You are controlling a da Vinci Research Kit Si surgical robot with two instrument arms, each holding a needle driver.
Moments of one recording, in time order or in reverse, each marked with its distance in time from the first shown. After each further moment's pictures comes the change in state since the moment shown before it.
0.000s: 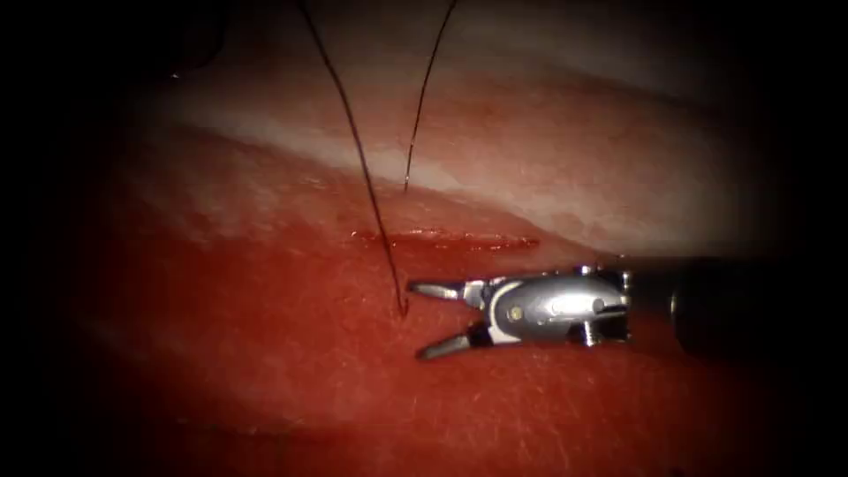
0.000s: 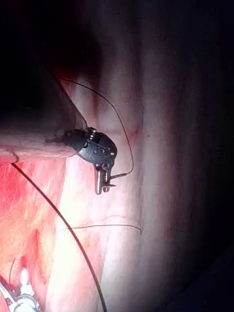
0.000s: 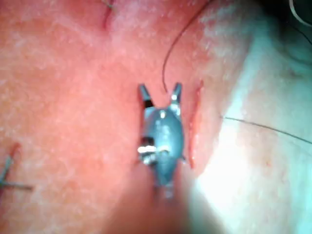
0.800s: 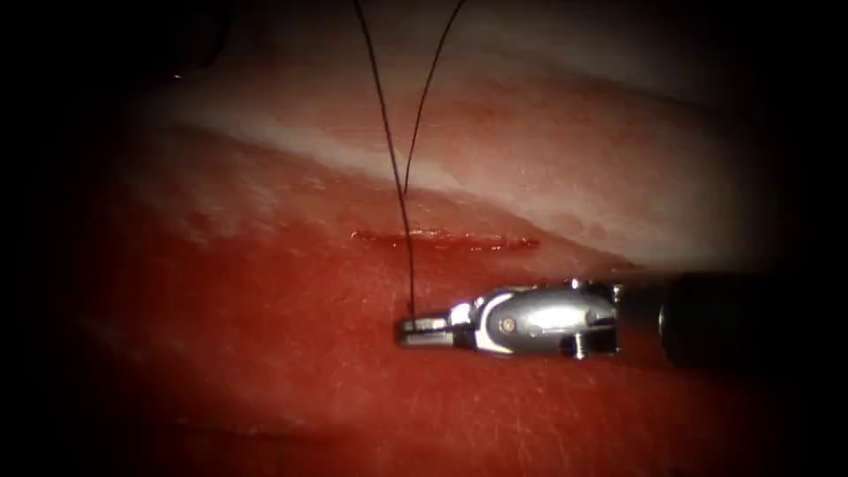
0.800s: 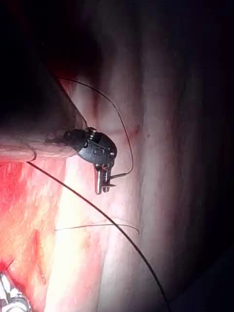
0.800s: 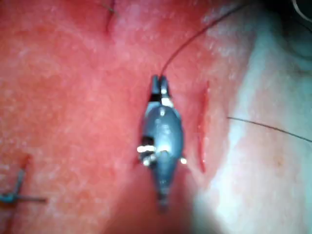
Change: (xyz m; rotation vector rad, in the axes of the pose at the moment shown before) right arm 0.001 -0.002 0.001 0.116 0.004 0.057; left arm 0.000 0.000 0.000 0.001 -0.003 -0.001
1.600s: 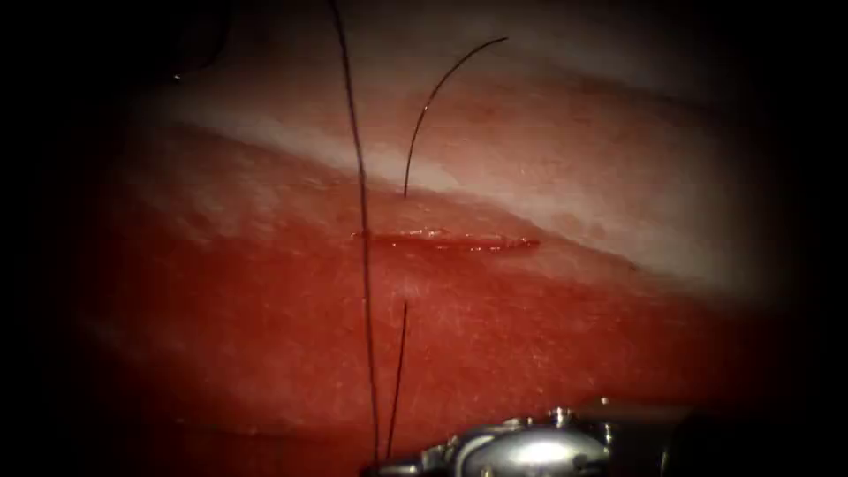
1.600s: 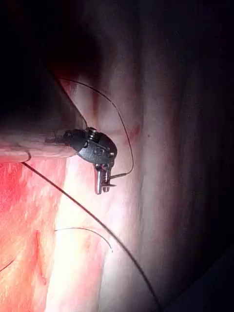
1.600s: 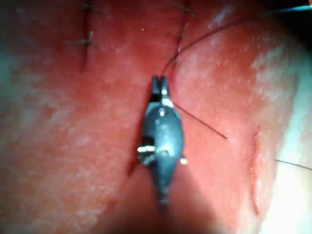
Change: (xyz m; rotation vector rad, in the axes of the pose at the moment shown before) right arm 0.008 -0.012 0.001 0.126 0.014 -0.046; left arm 0.000 0.000 0.000 -0.002 -0.002 0.000
